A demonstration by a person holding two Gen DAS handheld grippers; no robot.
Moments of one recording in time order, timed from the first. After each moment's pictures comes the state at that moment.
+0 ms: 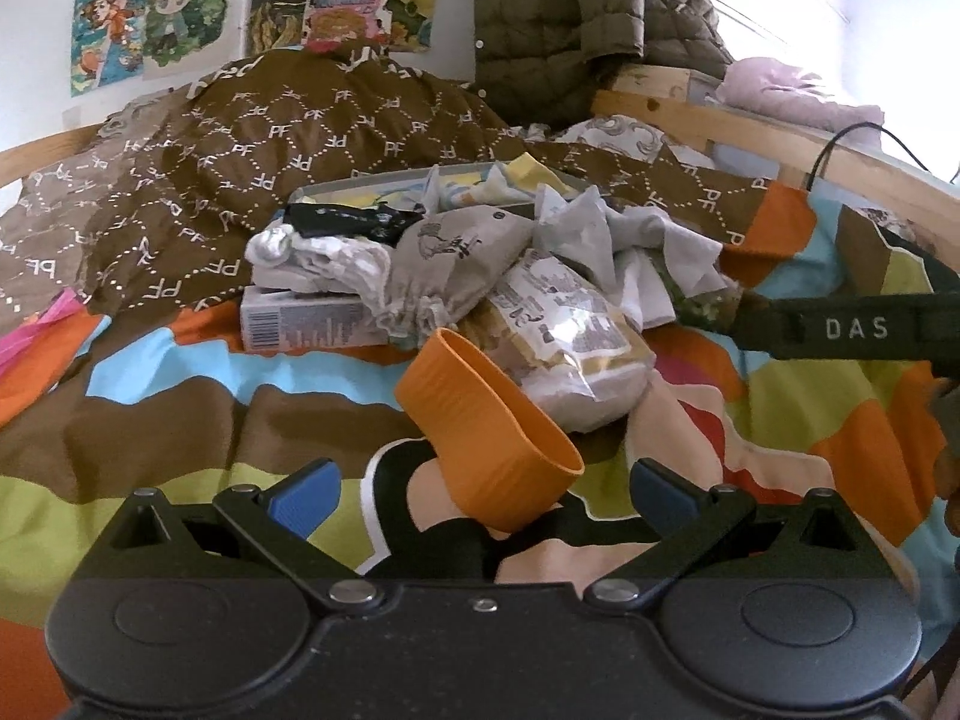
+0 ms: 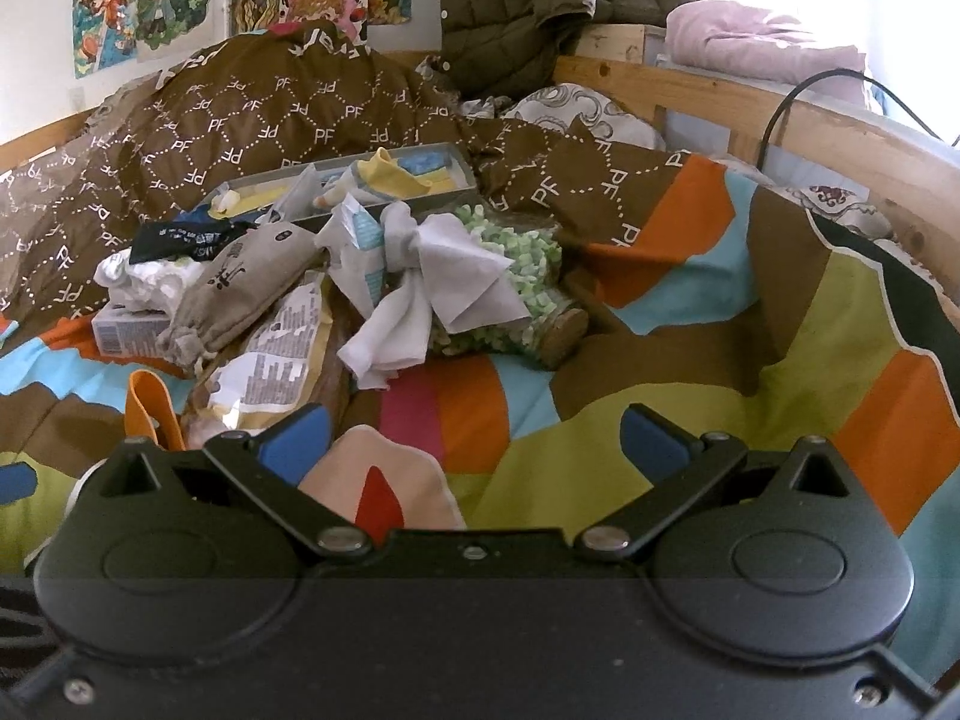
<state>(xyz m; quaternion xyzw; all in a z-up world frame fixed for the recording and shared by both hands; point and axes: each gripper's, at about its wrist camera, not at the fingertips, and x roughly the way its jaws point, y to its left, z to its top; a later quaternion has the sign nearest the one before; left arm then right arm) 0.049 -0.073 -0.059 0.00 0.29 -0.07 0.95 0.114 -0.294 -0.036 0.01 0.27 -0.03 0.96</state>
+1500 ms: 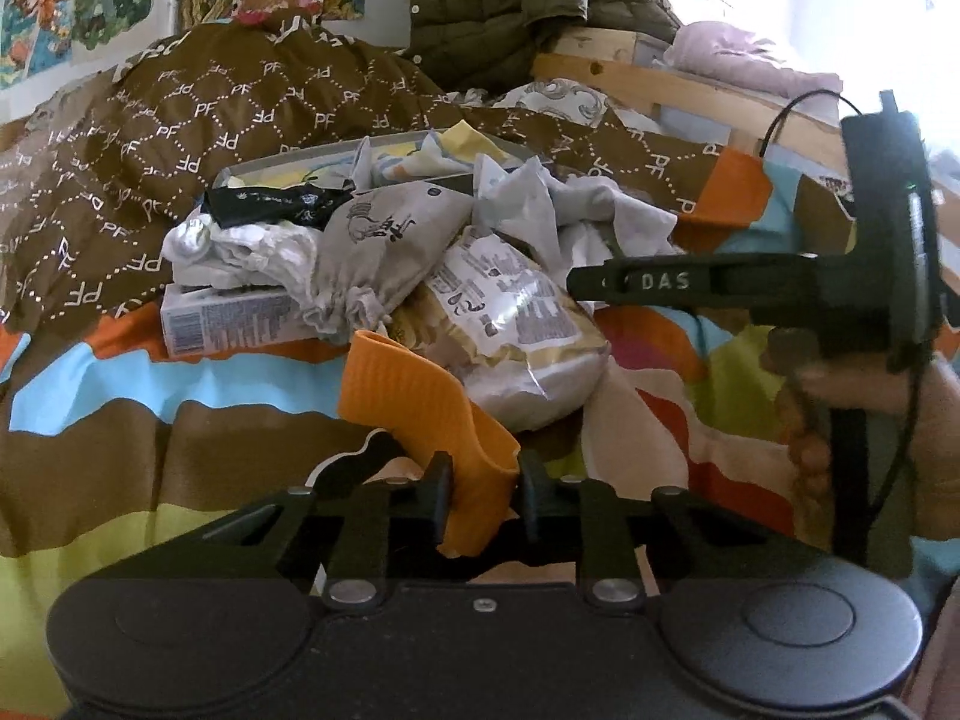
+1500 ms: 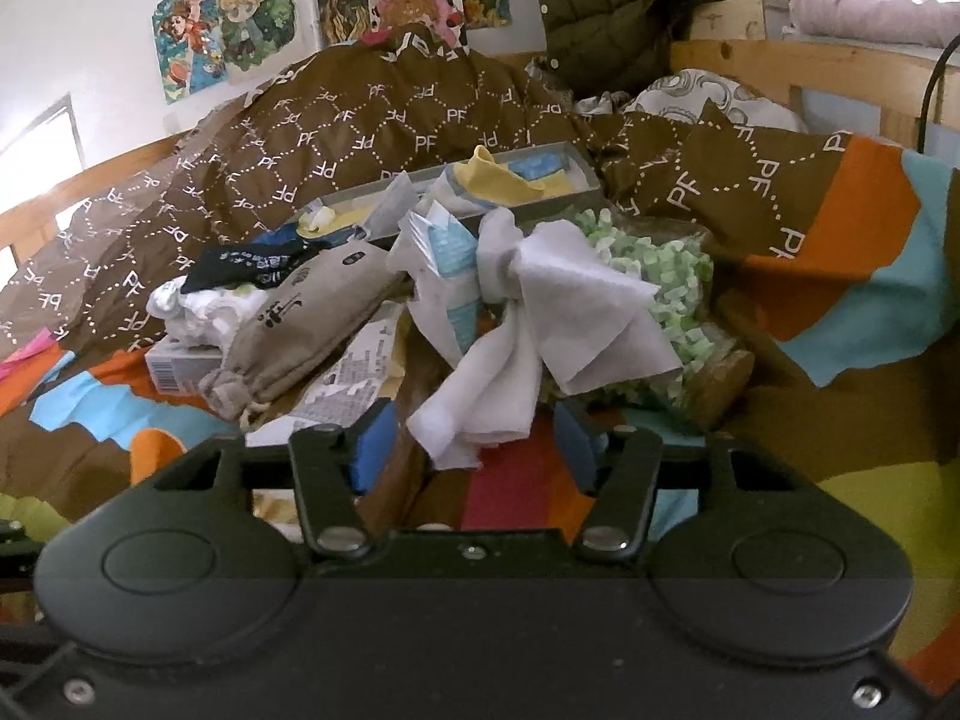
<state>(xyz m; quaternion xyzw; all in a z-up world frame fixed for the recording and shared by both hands) 0.077 -0.078 -0.060 0.00 0.32 -0.14 0.94 0.198 -0.287 -0.071 0.05 0.26 0.09 0.96</state>
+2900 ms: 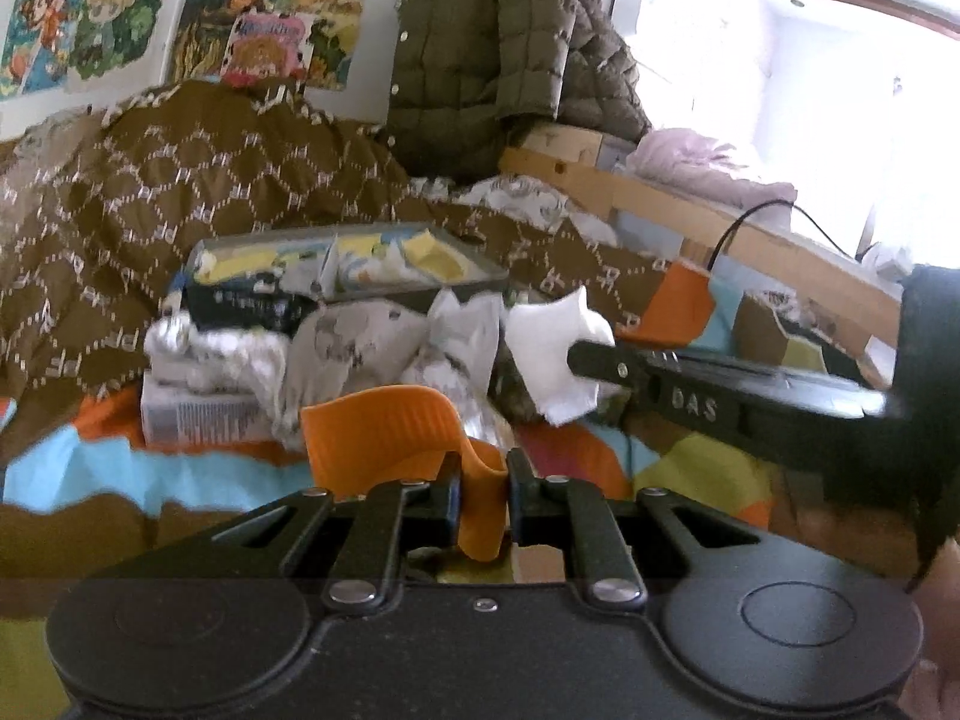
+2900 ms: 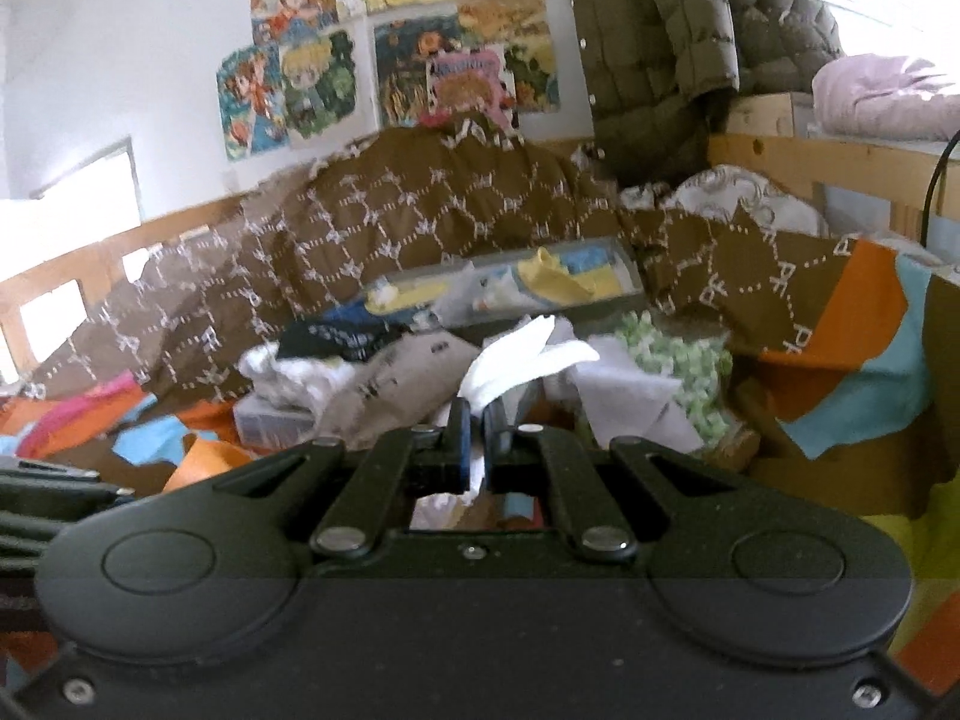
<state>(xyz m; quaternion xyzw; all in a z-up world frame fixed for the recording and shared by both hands) 0.073 -0.072 -0.010 -0.05 0.24 -0.18 0.95 0.142 -0.291 -0.025 0.05 0.17 0.14 0.97</state>
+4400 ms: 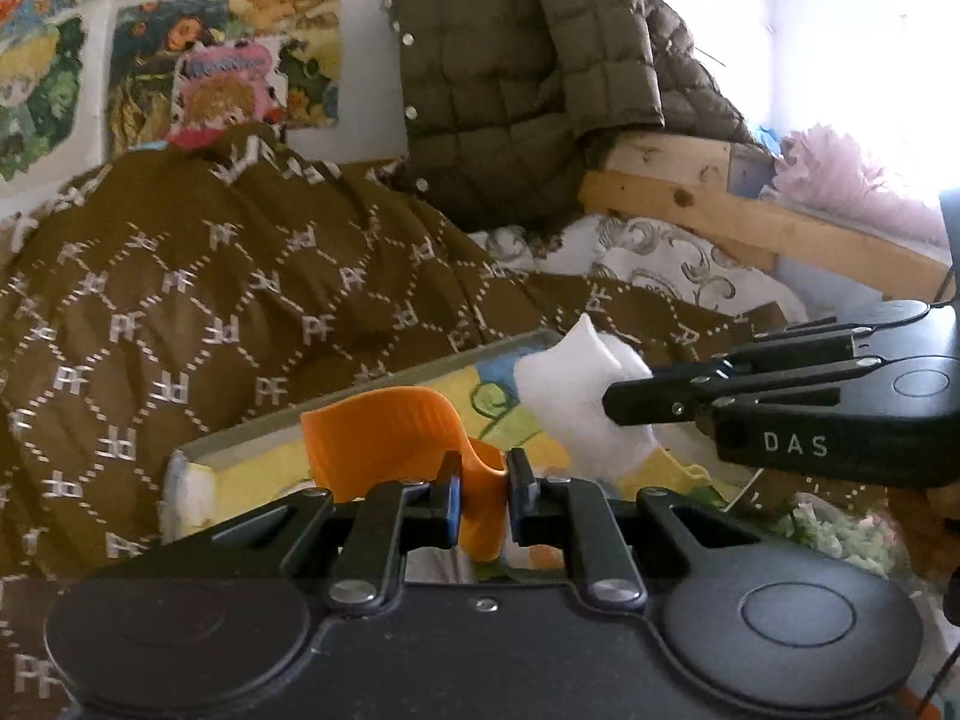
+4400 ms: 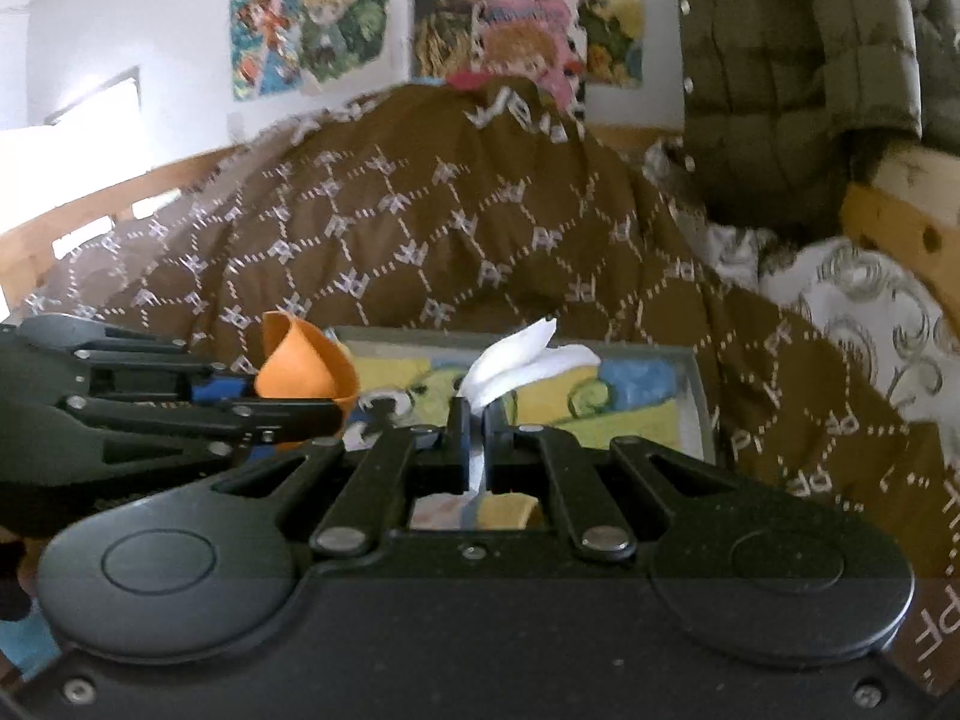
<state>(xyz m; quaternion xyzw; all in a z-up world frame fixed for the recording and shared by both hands) 0.405 -0.049 0.011 0.04 0.23 -0.18 0.96 0.427 -0.244 0.016 -0.04 0.24 0.19 0.95</state>
